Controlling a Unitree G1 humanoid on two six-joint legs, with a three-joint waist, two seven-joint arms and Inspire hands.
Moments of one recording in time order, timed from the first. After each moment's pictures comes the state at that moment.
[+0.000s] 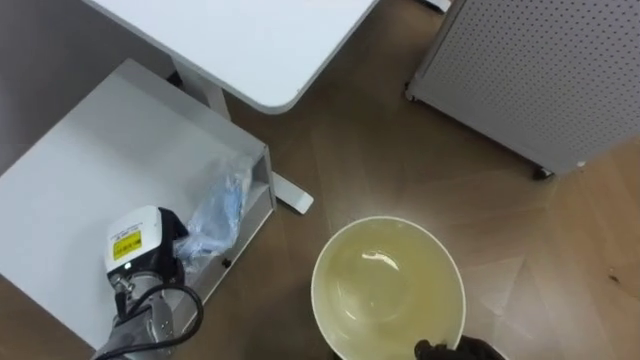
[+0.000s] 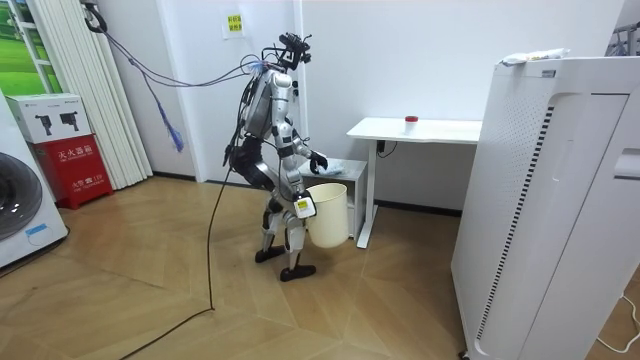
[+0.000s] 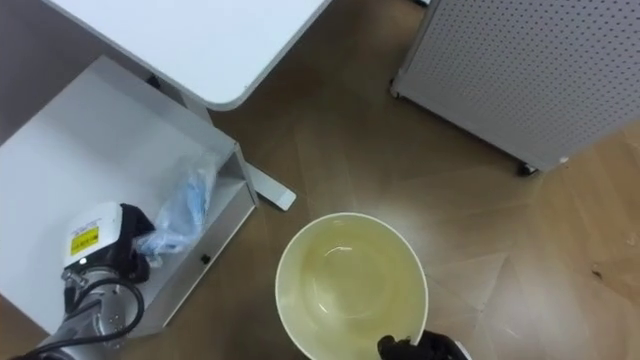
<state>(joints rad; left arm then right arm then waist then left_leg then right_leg) -0.64 0.30 -0.34 1.30 0.58 0.00 0.64 -0.32 -0.24 0.31 1.20 0.66 -0.06 0.02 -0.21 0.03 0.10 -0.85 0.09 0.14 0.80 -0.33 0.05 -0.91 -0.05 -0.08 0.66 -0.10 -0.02</state>
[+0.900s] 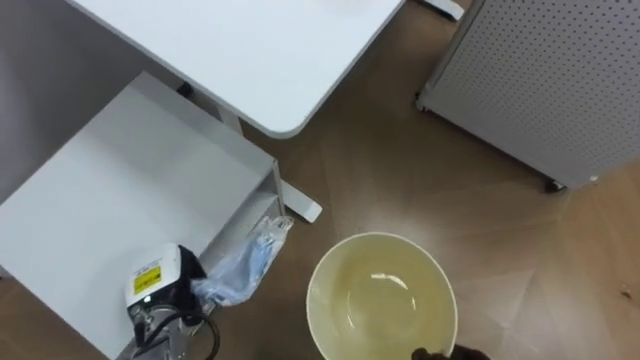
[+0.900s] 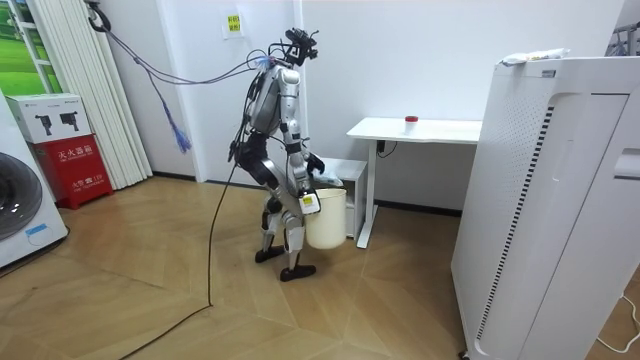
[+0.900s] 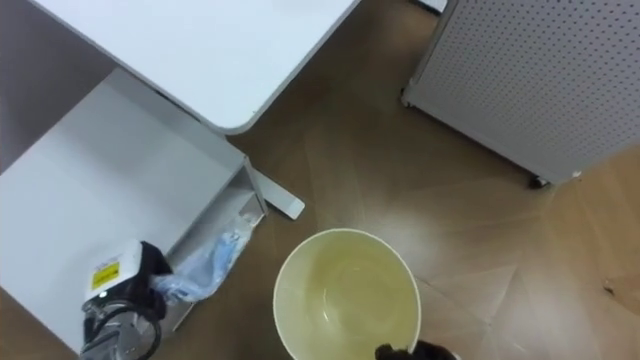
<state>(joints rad) -0.58 0.20 -0.35 1.28 0.56 -0.04 0.61 -0.37 -0.20 0.37 1.28 0.74 -0.10 0.00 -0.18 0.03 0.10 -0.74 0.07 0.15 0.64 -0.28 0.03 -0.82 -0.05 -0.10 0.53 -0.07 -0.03</state>
